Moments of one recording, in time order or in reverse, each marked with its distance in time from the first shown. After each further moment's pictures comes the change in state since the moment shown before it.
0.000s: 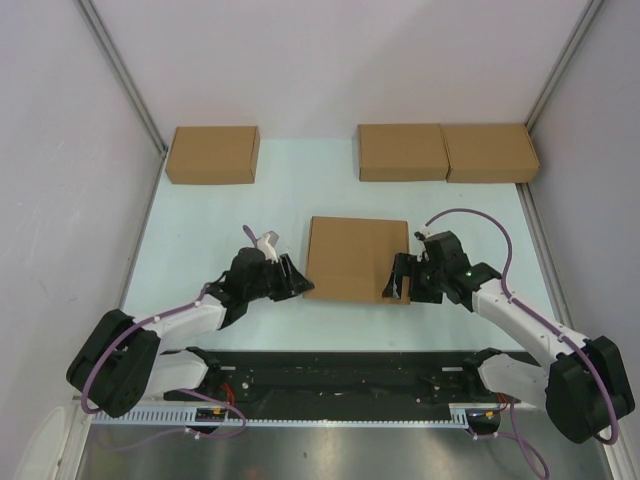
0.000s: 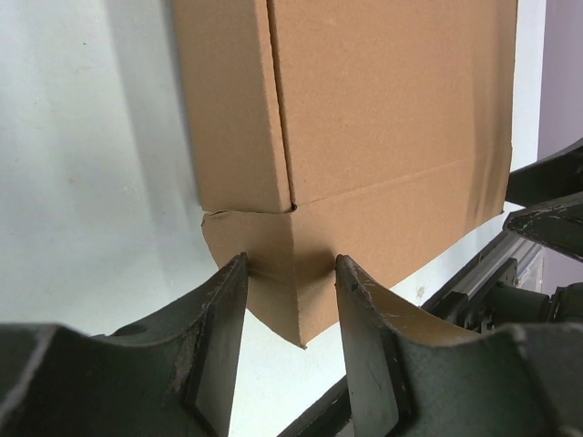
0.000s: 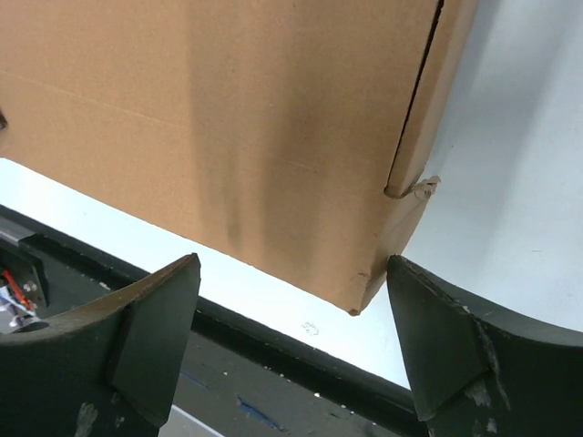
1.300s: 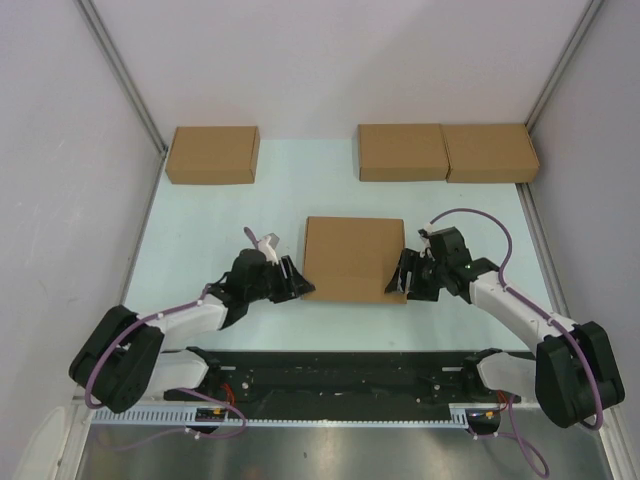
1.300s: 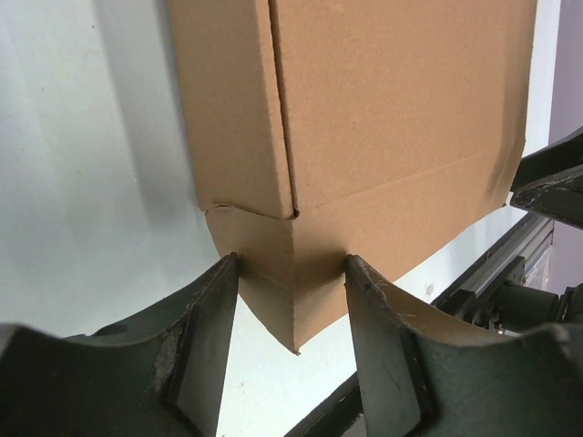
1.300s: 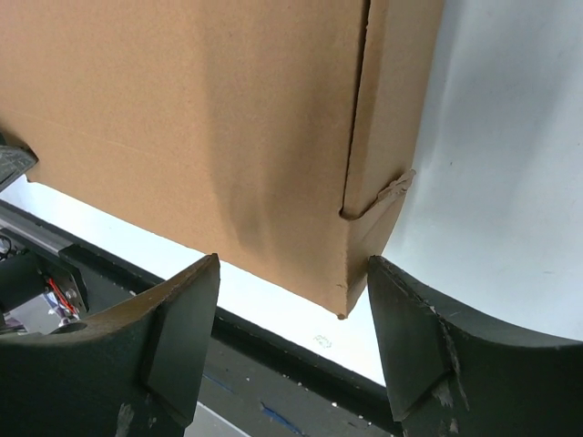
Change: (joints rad) left arm 0.000 0.022 -0.013 0.016 0.003 0.000; right arm -0.082 0.082 0.000 0.051 -0.100 0.033
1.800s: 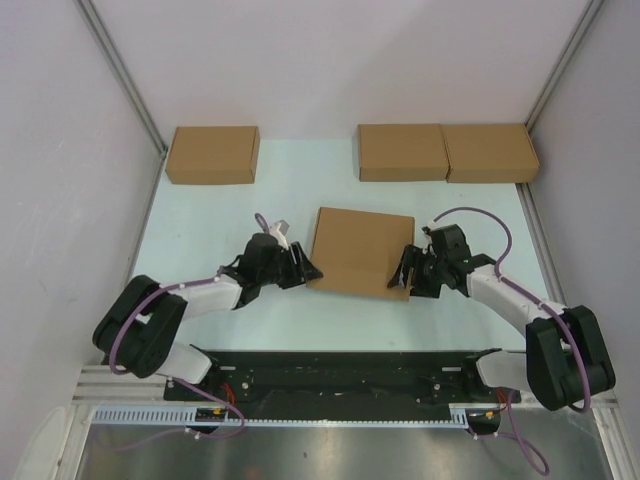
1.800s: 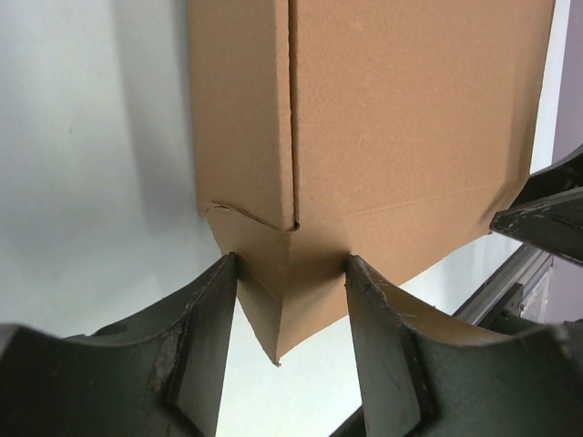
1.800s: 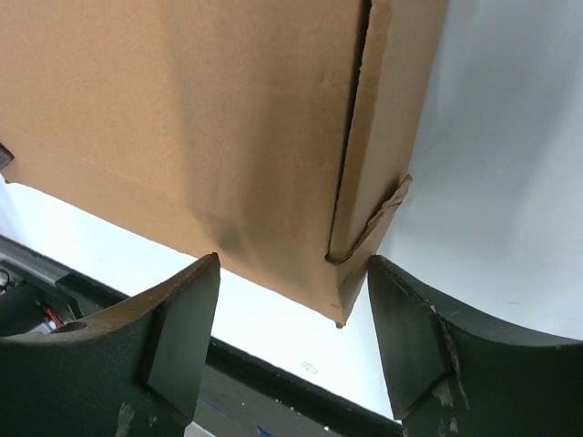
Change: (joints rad) left arm 0.005 0.197 0.143 0.024 0.004 0.003; right arm -0.045 0.085 0.003 0.062 0.010 0.001
